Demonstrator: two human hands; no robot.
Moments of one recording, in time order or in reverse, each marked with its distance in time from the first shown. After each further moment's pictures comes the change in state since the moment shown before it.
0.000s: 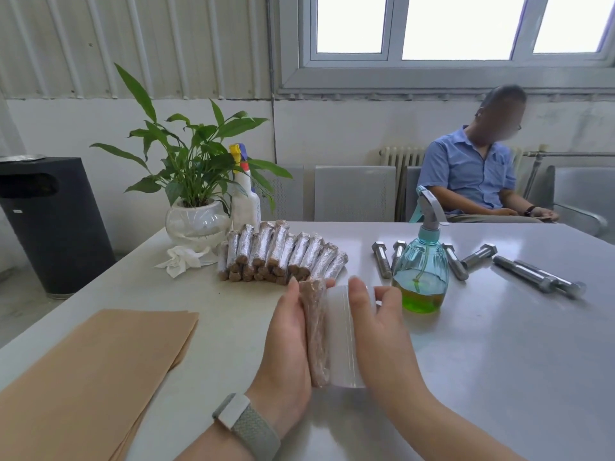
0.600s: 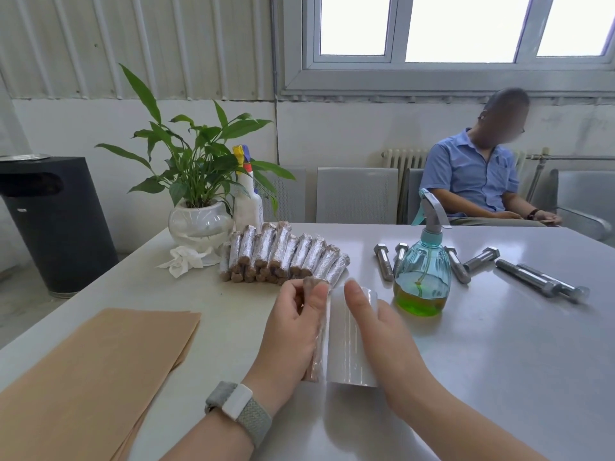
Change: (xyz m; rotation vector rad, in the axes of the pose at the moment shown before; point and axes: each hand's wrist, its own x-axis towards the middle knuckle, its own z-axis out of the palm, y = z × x) left_hand 0.015 0.003 -0.012 0.550 0.158 0.337; right_hand 0.016 0.010 -0.006 0.148 -0.227 -0.013
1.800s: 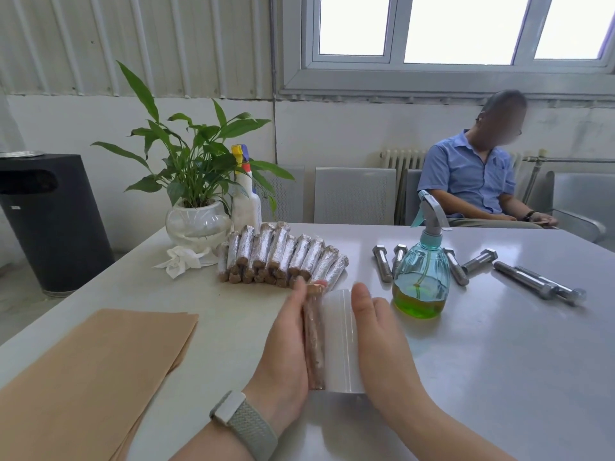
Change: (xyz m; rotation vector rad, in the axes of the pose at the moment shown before) left_hand -0.009 0.011 0.008 -0.551 -0.072 -0.386; right_hand -0.008 -0.001 0.011 -0.078 0.189 0.004
